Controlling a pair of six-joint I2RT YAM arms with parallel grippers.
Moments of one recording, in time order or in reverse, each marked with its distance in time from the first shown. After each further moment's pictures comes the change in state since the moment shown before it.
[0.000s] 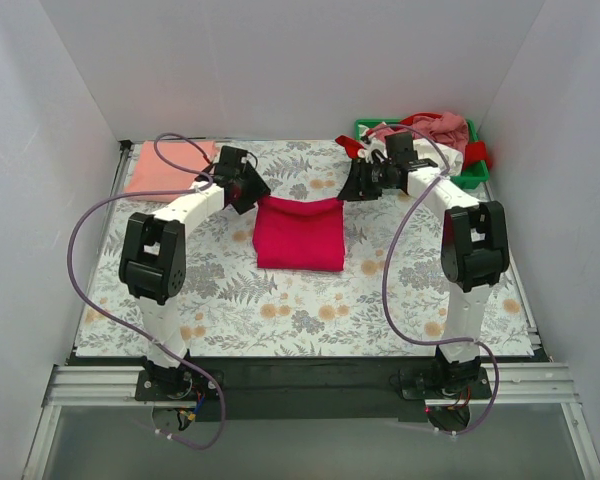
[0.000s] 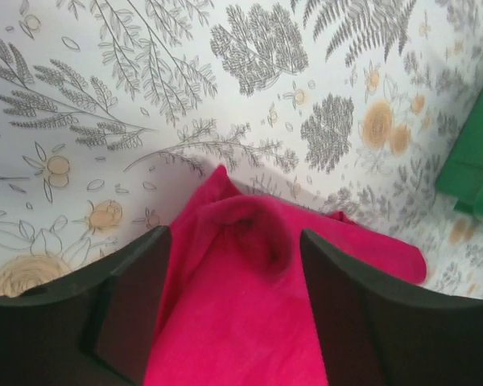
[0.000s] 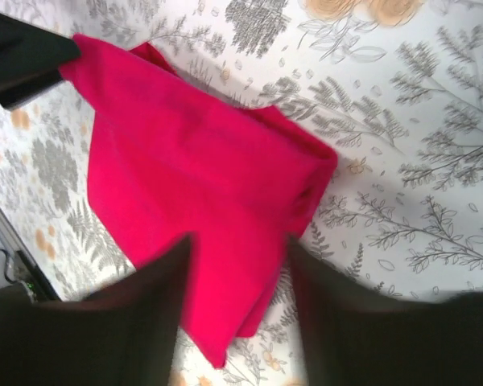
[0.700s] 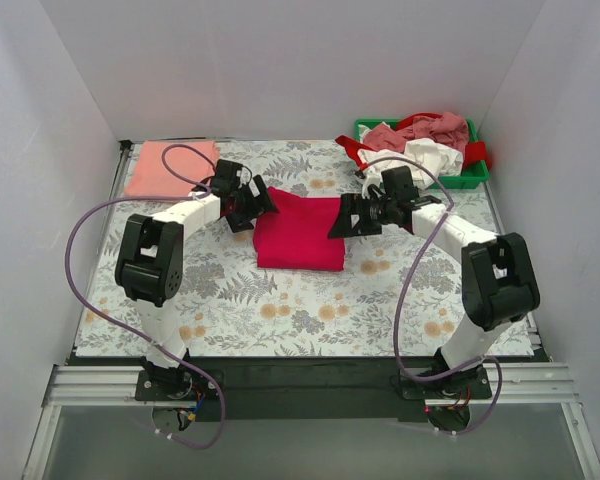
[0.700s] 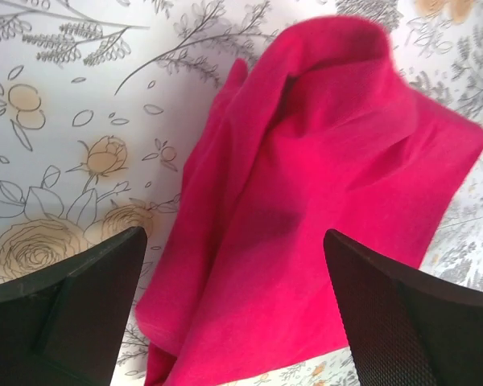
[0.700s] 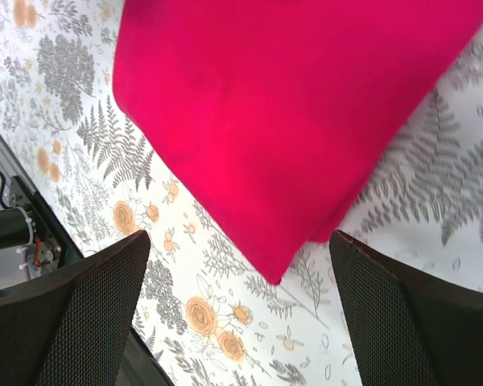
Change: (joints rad) left arm 0.029 -0.011 -0.120 0.046 0.238 0.173; right arm 0.089 -0.297 -0.419 0.129 0.001 -0.011
